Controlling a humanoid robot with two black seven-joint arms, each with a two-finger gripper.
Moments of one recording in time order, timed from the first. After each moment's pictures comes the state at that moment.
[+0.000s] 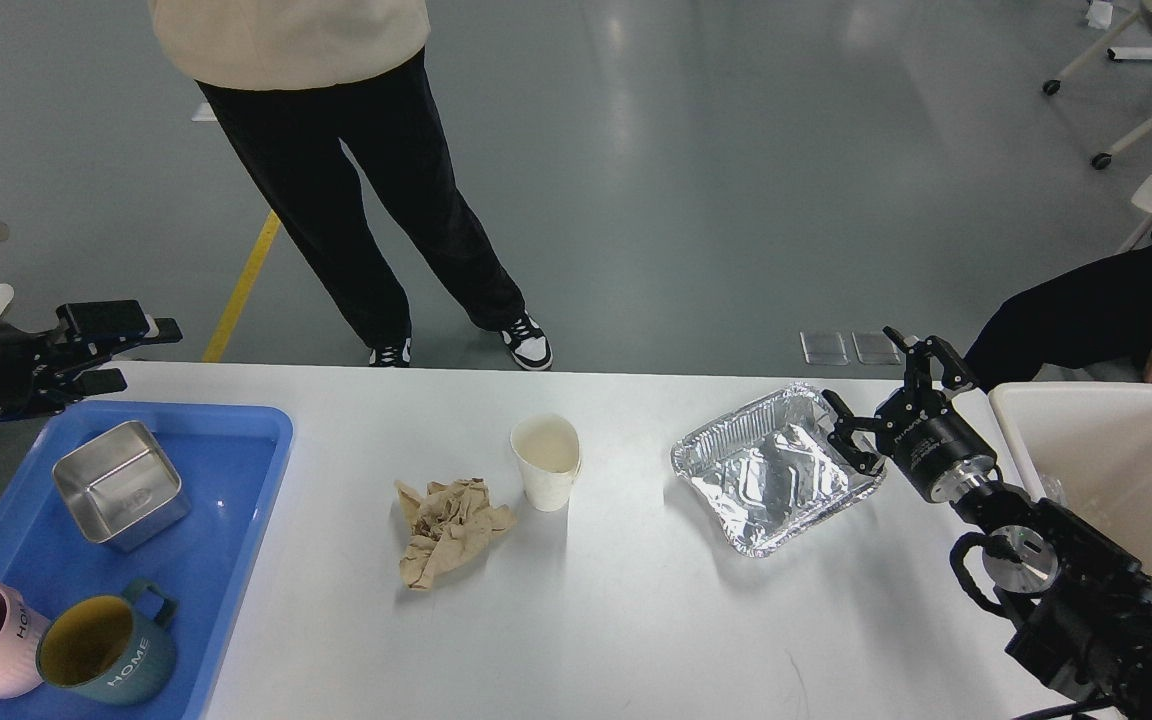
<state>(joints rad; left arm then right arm) -0.82 1.01 -0.39 -1.09 0.90 -0.60 -0.17 0.59 -0.17 0.98 0.35 -0.22 0.67 0.29</state>
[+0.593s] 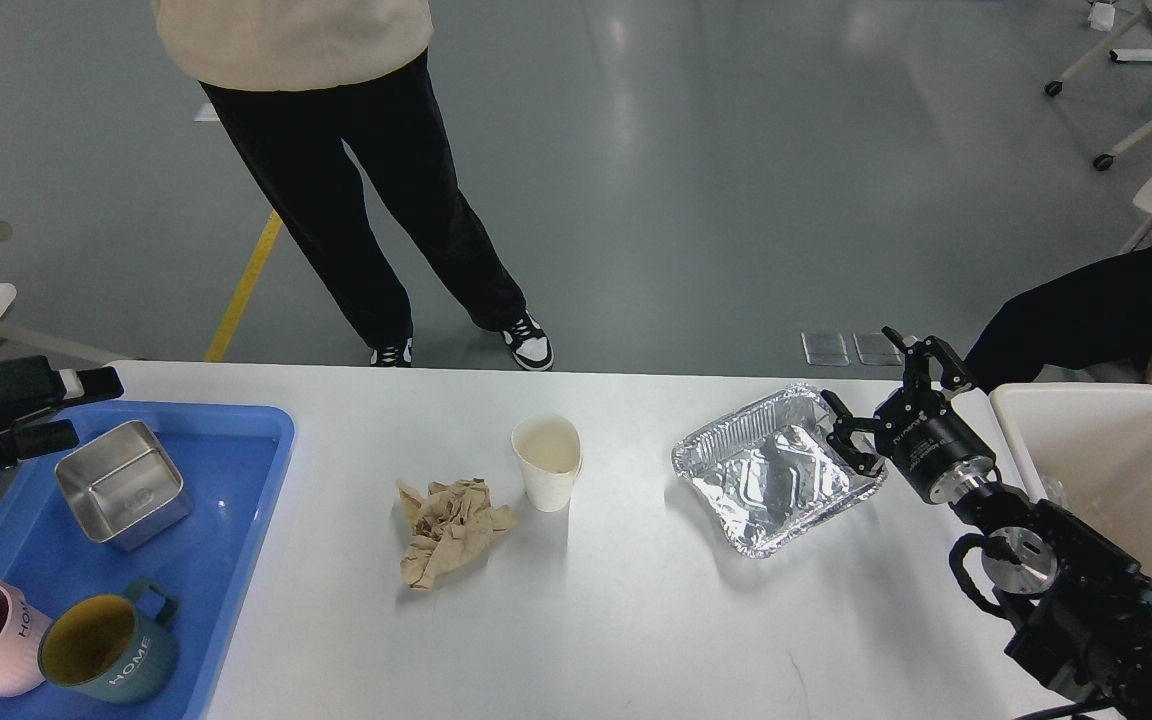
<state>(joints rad) -0.68 1.50 -0.33 -1.67 0.74 -0.42 -0.36 0.59 -0.17 0.98 0.35 -0.22 0.67 0.29</state>
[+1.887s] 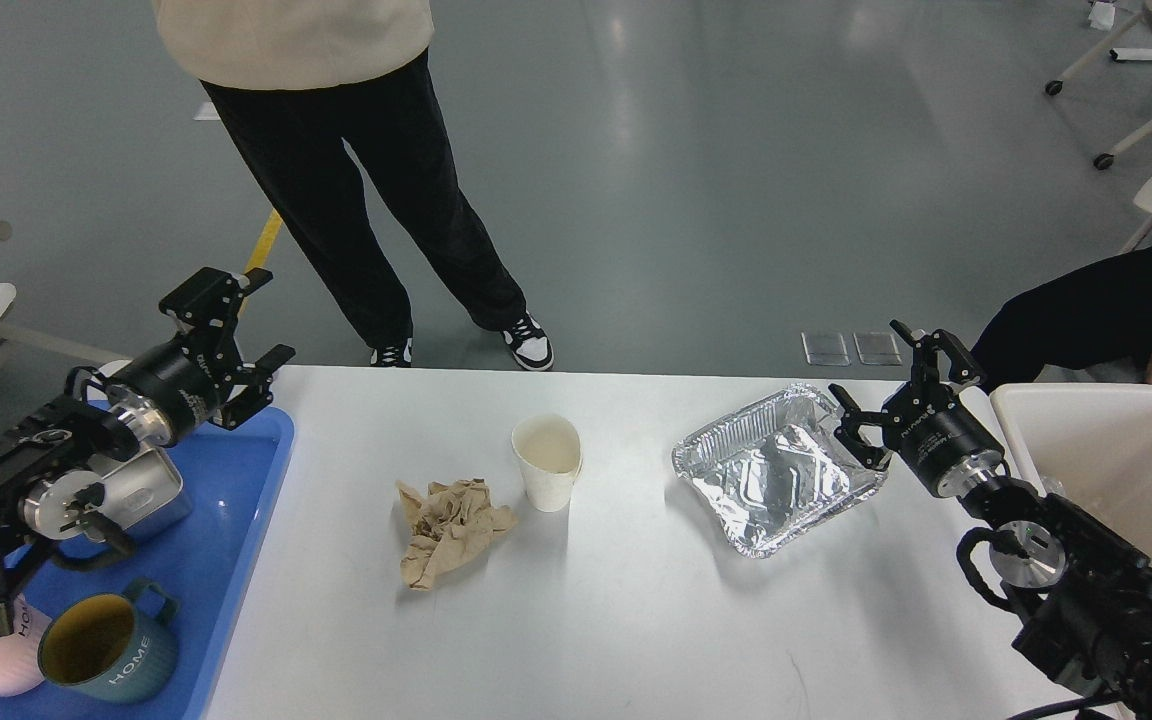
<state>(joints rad) -0.68 0.39 -0.57 -0.67 0.35 -0.41 -0.32 0.60 -0.19 0.98 0.35 -0.22 0.67 0.29</state>
